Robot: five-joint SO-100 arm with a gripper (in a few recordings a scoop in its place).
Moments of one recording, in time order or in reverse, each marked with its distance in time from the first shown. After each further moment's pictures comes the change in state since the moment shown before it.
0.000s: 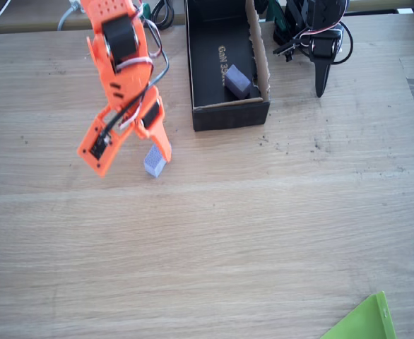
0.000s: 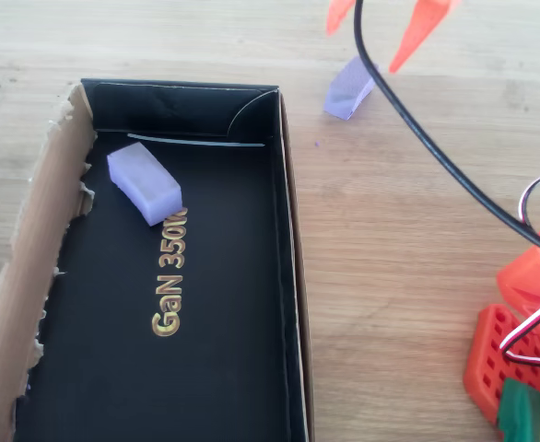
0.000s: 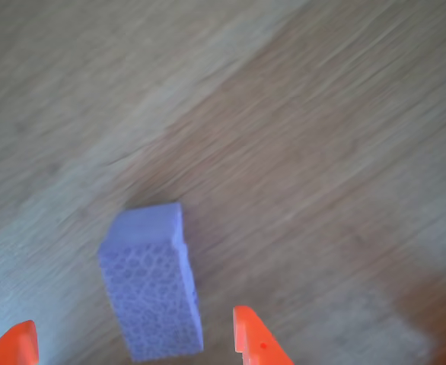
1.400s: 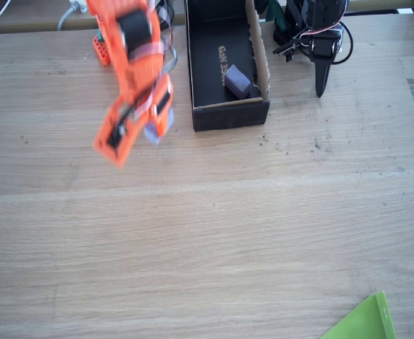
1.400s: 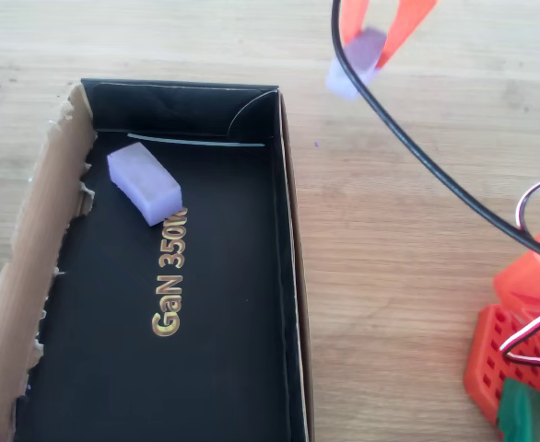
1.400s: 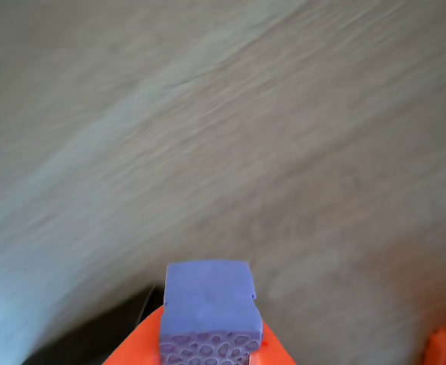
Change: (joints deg) arm -7.2 15.4 0.0 6.9 -1.1
